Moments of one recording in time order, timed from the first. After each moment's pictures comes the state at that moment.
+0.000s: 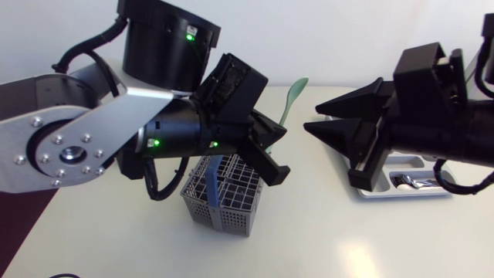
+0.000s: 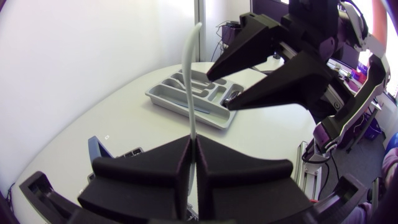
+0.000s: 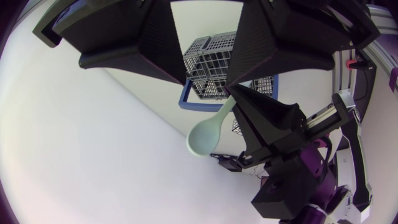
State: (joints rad) left arm -0.87 1.40 1.08 -0.15 0.09 0.10; right arm 0.48 0.93 0.84 -0.33 -0.33 -0.38
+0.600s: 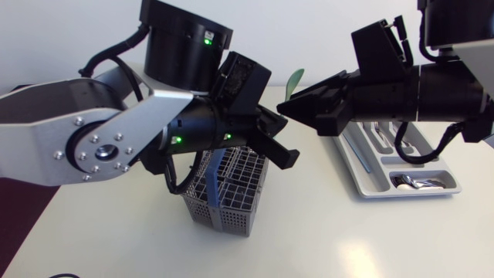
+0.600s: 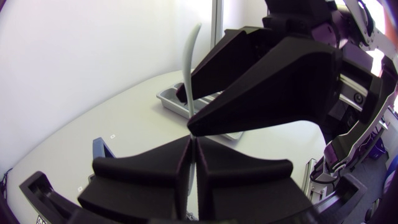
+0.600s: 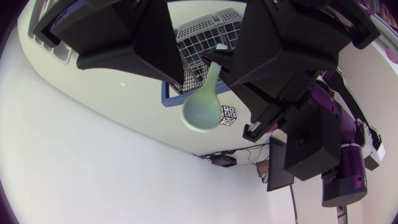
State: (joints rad) left arm -0.87 1.46 1.09 -0.07 0.03 0.02; right arm 0.45 1.17 1.01 -0.31 -0.47 -0.10
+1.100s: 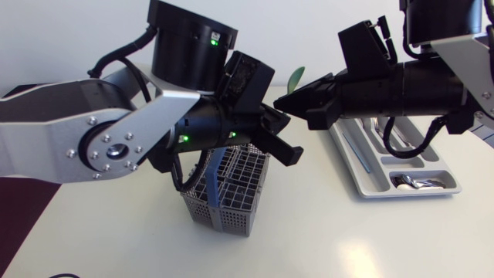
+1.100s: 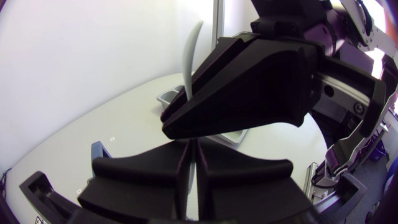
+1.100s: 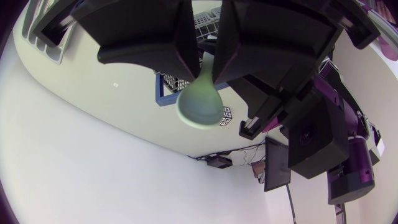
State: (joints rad) left arm -0.87 1.49 1.10 -0.04 0.03 0.02; right arm 0.45 1.23 1.04 -0.30 -0.51 -0.08
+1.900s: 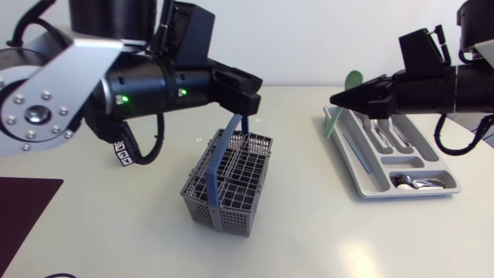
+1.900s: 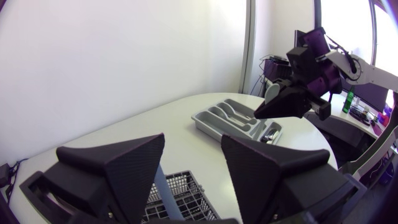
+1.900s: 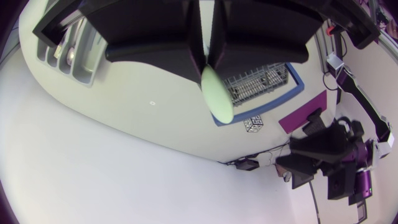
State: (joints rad) left arm -0.72 1.34 1.10 -0.07 0.00 0.00; right arm 0.06 1.23 1.04 -0.45 -0.69 -0.28
